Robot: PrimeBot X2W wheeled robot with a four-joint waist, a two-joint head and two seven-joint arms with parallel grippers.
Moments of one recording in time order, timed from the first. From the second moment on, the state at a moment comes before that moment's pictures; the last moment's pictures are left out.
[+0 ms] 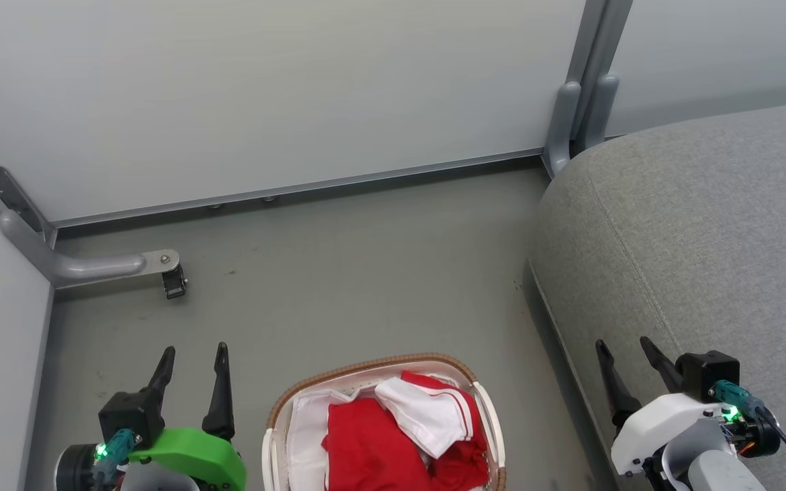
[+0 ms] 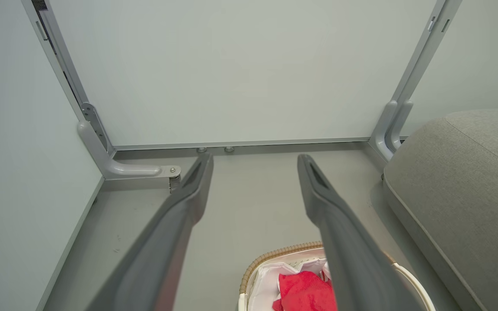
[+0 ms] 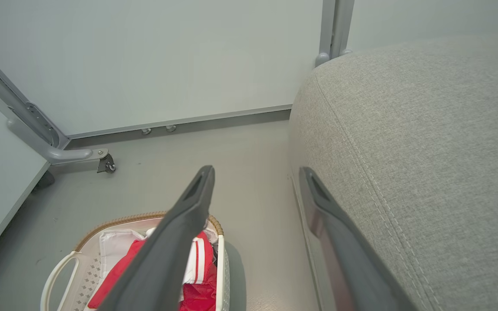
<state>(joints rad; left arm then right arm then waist) -0.07 0.12 -0.14 0.34 -0.29 -0.04 -0.21 -0.18 -0.11 0.11 0.51 0.30 0.13 -0.21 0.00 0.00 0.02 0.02</state>
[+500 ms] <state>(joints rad) -0.17 0.06 -0.24 0.54 -0.17 -0.11 -0.23 -0.33 -0.14 0.17 0.45 0.21 0.13 -0.24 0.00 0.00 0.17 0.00</state>
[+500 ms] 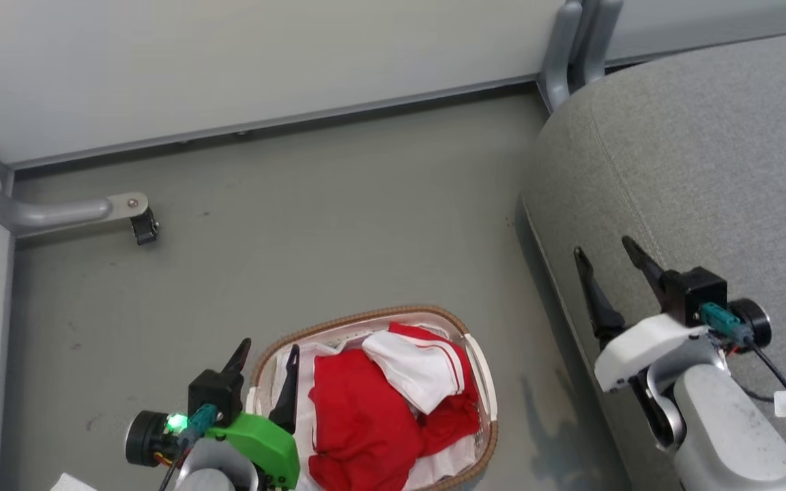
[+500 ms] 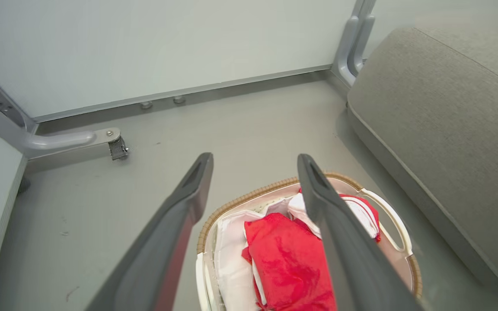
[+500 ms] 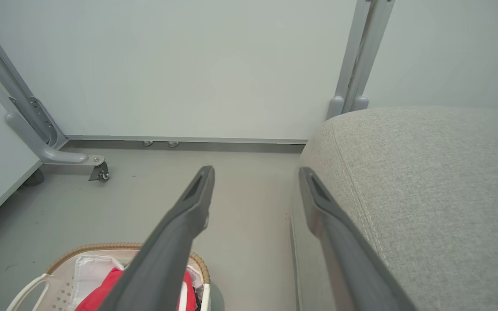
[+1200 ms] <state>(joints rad) -0.61 0.05 -0.59 1.07 -0.16 -0.13 -0.26 -0.62 -0.17 0.19 0.11 0.12 0.13 -0.26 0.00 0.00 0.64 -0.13</state>
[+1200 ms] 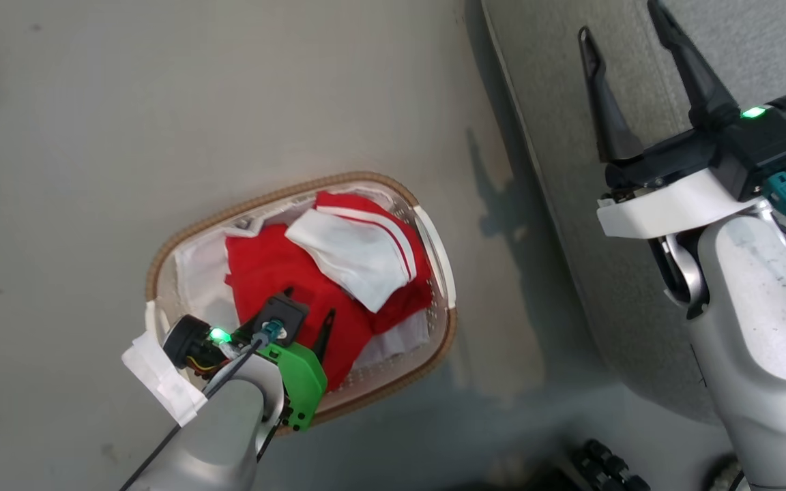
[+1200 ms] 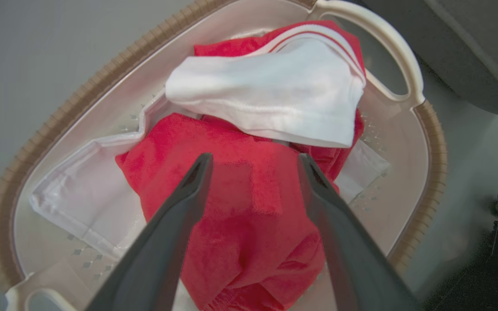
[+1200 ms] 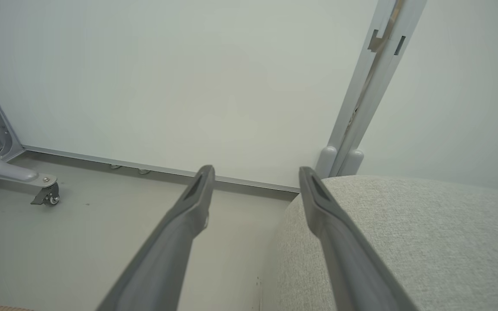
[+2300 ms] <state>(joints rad) -0.49 0.09 -0.59 0.87 -0.33 -0.07 -0.26 -0.47 -0.14 0.22 0.22 0.11 0.13 -0.26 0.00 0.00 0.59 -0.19</state>
